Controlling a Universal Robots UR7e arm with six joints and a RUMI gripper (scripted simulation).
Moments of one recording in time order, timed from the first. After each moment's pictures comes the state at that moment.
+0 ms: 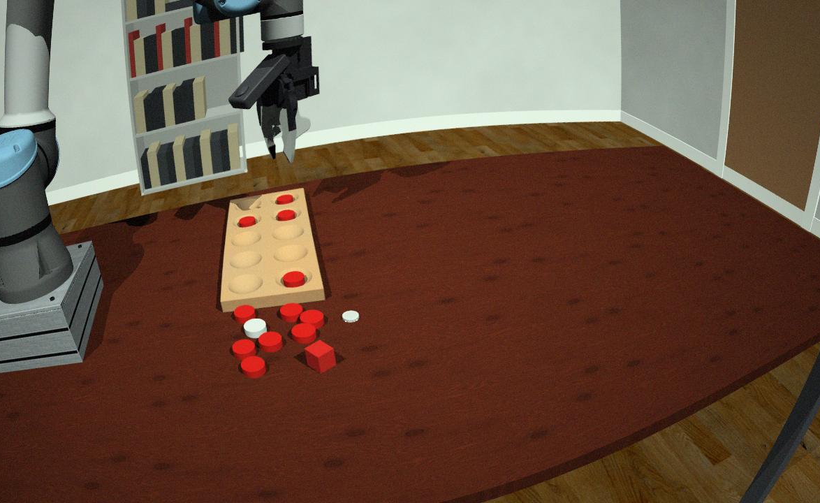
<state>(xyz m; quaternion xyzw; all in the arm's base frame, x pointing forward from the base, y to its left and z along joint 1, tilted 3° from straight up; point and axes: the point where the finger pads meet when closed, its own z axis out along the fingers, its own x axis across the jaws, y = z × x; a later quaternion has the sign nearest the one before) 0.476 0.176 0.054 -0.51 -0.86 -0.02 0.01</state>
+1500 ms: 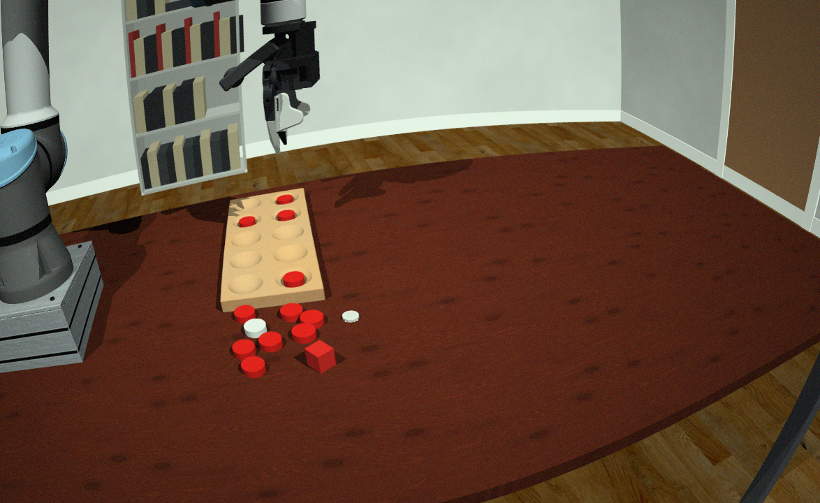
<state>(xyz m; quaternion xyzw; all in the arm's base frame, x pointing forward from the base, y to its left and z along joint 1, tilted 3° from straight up) 0.470 0.138 0.086 -0.84 -0.54 -0.01 0.01</state>
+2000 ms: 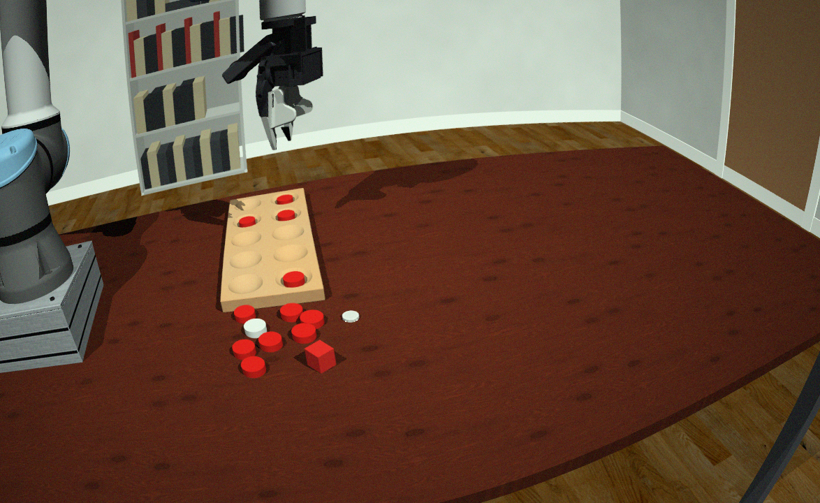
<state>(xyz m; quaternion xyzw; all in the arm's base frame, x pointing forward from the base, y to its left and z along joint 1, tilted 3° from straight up) 0.470 0.126 0.096 -0.91 -0.41 -0.01 0.01</state>
